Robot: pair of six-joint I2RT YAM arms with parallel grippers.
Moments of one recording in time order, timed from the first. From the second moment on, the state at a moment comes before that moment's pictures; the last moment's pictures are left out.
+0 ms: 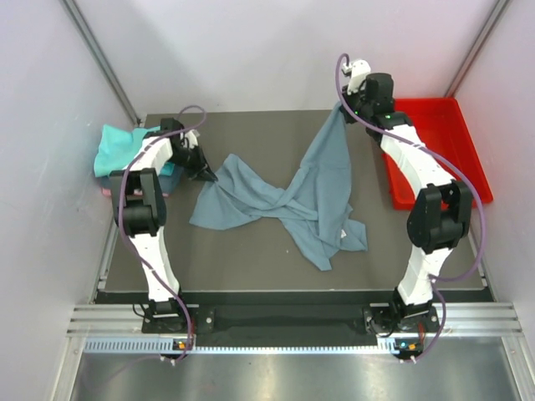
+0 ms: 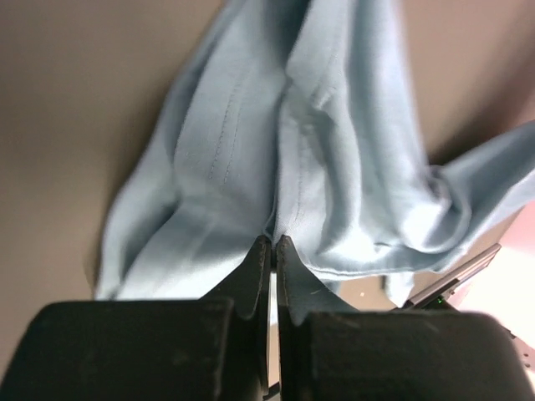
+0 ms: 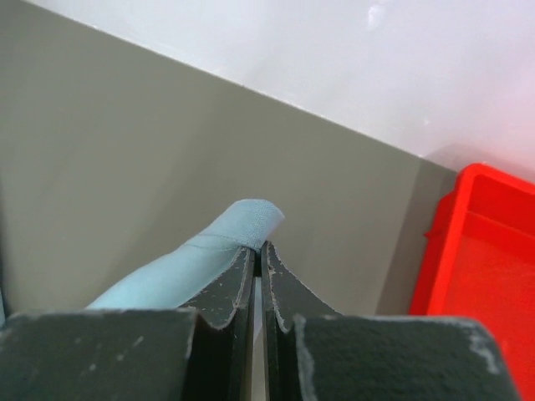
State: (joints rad) left arm 0.06 2.12 1.69 -0.83 0.57 -0.28; right arm 0.23 1.88 1.74 -0.24 -0.13 -0.15
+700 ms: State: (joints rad) left arm 0.06 1.96 1.64 -0.81 0.62 -0.27; right arm 0.23 1.55 1.50 -0.25 -0.13 -0.19
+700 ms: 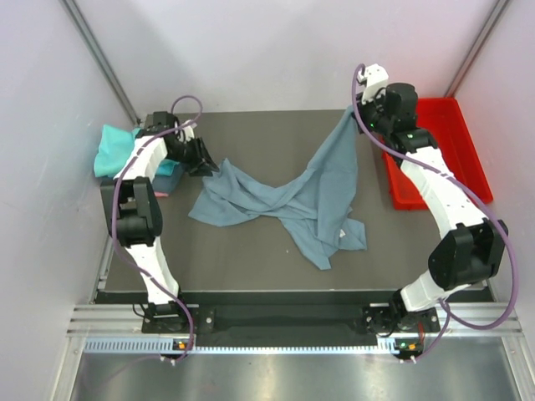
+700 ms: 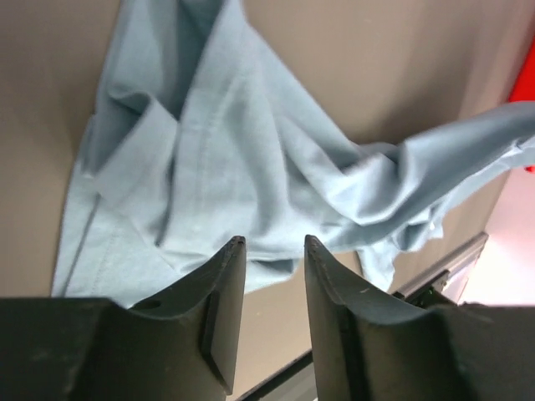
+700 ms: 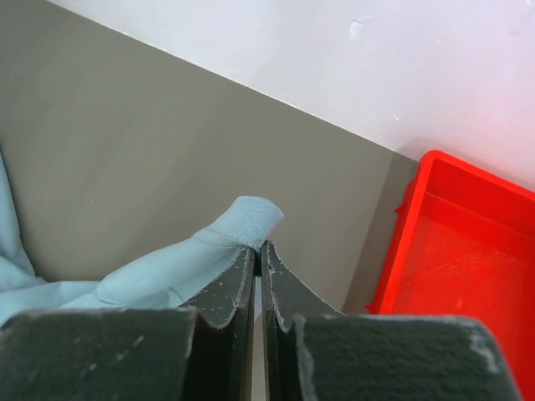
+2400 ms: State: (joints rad) left arm 0.10 2.04 1.59 -0.86 0.50 -0.26; right arm 0.23 1.57 1.47 -0.25 -0.17 -0.17
